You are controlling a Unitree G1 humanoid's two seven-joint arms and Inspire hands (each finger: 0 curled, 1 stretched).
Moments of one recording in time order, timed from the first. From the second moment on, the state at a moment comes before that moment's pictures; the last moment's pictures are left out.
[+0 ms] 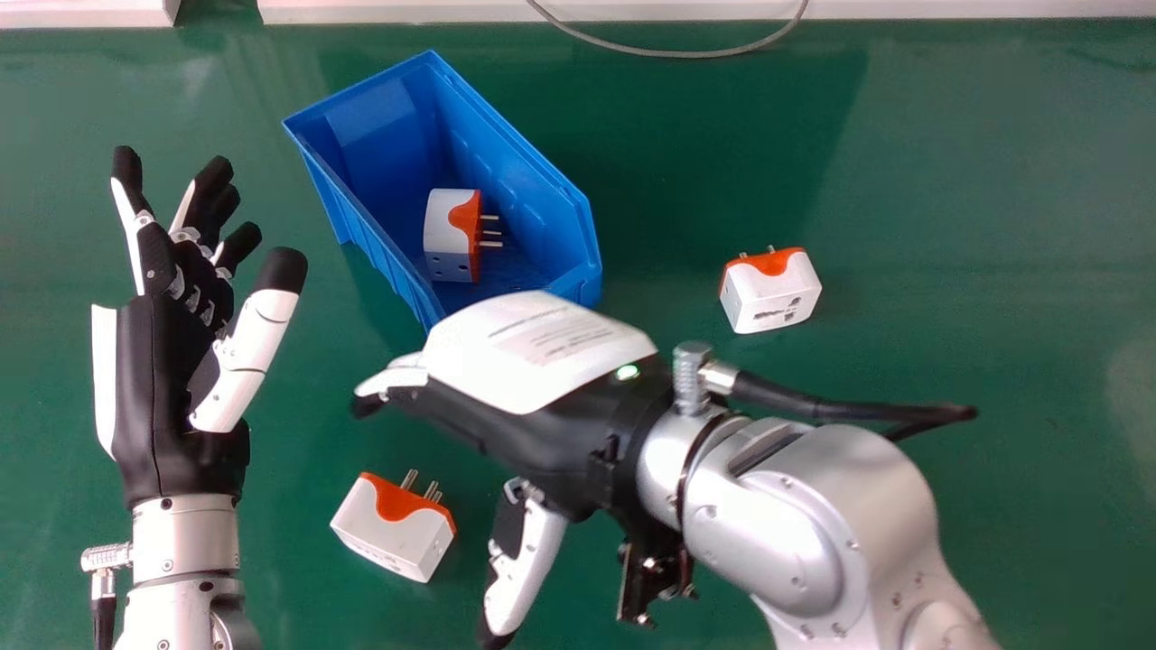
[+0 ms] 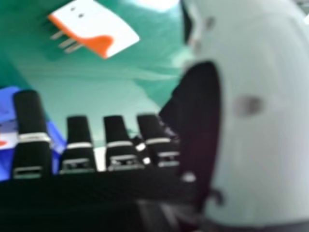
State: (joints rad) left arm -0.07 0.13 0.28 0.52 -0.20 -0.79 -0.16; right arm -0.33 -0.14 0.73 -0.51 -1.09 0.40 0.93
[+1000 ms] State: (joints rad) left arm -0.08 0.13 0.27 0.51 -0.20 -0.77 -0.15; right arm -0.41 -0.06 0.85 0.12 -0.99 0.12 0.48
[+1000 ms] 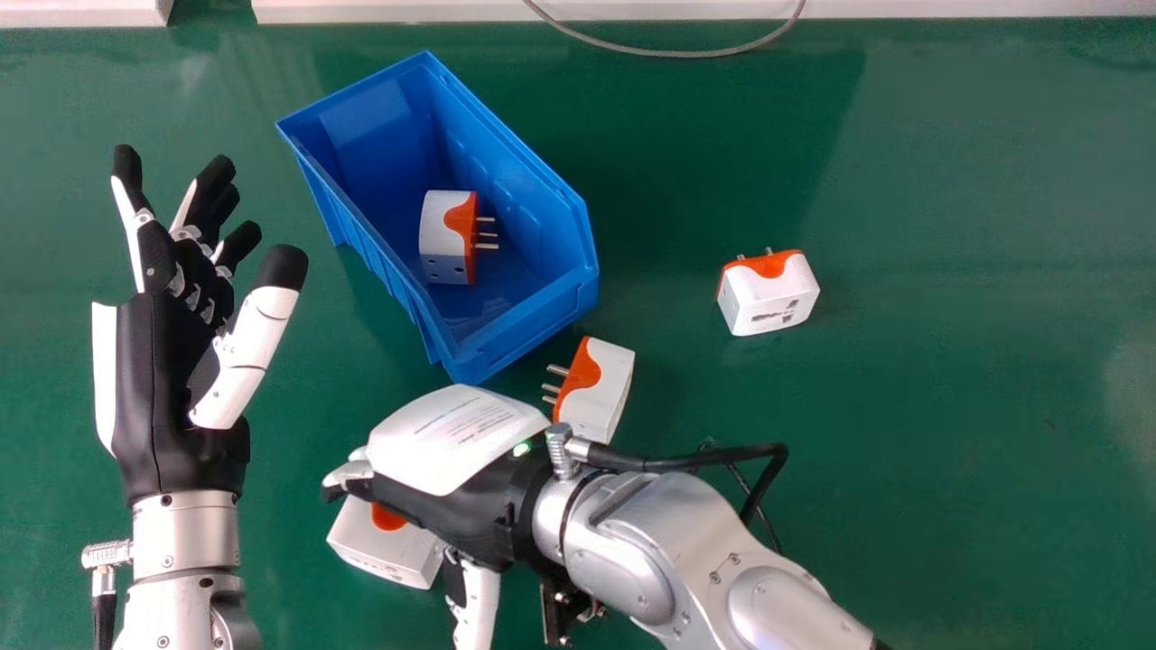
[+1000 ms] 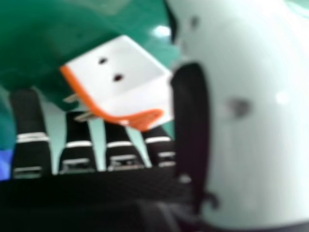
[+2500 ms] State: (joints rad) left arm -0.07 0.13 0.27 0.51 -0.20 -0.77 -0.15; right arm -0.34 -0.06 0.86 0.00 -1.06 0.09 0.39
